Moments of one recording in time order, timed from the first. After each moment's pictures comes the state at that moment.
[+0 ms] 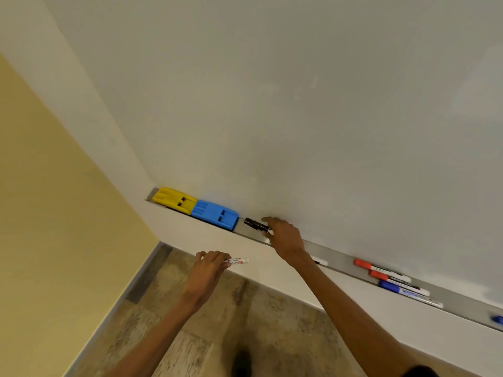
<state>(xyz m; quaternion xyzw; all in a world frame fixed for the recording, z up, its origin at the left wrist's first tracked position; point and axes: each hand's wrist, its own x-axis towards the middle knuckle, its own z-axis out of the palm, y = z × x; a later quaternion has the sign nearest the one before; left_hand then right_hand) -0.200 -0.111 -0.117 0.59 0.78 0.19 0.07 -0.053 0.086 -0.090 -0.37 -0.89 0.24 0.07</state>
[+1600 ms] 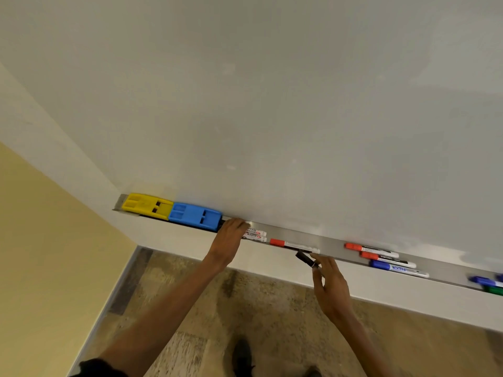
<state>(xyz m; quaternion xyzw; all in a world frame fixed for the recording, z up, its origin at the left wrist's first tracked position) -0.202 0.012 -0.139 0.67 0.72 0.16 0.11 0.087 0.014 -0.131 -0.56 -0.75 0.30 0.20</state>
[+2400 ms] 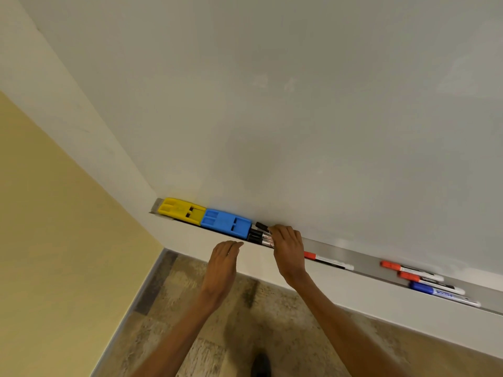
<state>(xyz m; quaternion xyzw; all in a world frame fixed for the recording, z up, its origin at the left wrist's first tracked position) -0.240 -0.075 -0.132 0.59 0.76 0.27 0.04 -0.098 0.052 -0.139 -0.41 -0.88 0.10 0.22</state>
